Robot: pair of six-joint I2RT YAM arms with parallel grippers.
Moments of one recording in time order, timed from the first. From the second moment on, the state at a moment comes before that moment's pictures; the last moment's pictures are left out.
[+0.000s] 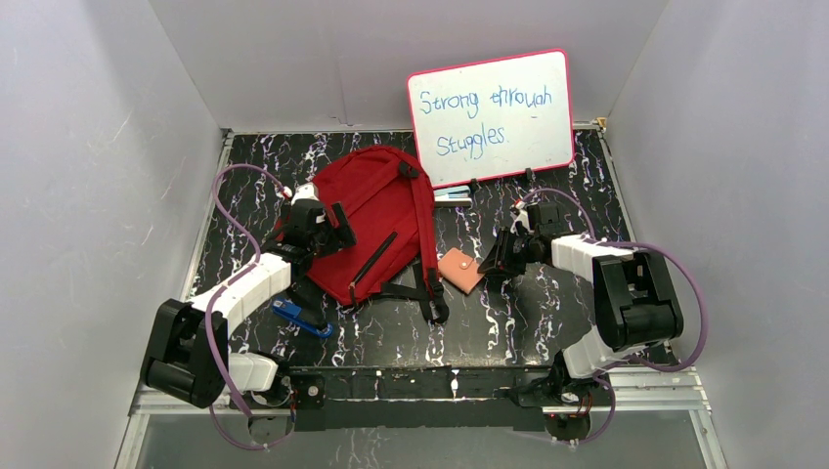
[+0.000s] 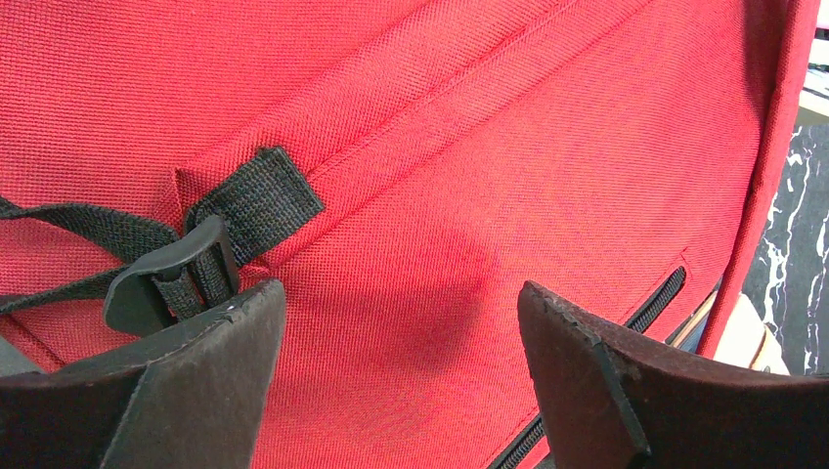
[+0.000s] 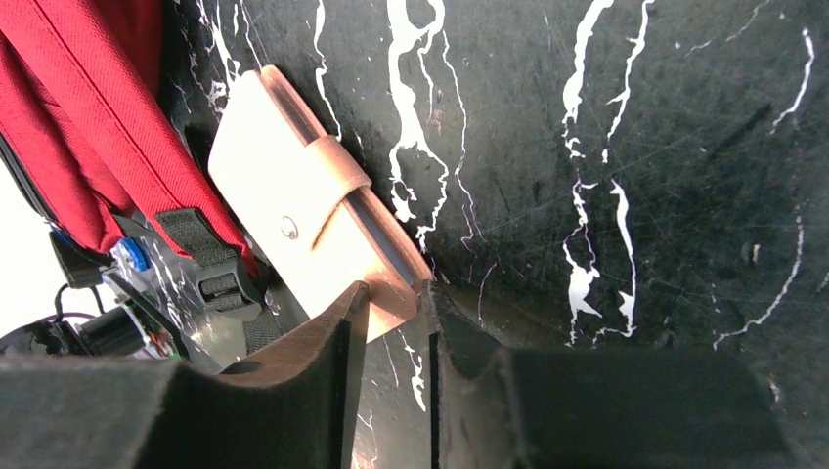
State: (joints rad) left arm -0.36 1.30 0.70 -0.13 -0.14 -0.58; right arm 0.19 1.55 0.70 -0.20 -0.56 0.44
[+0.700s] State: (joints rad) left arm -0.36 1.28 0.72 -0.13 -0.08 -0.58; right arm 0.18 1.34 0.70 -0.22 -0.51 0.43
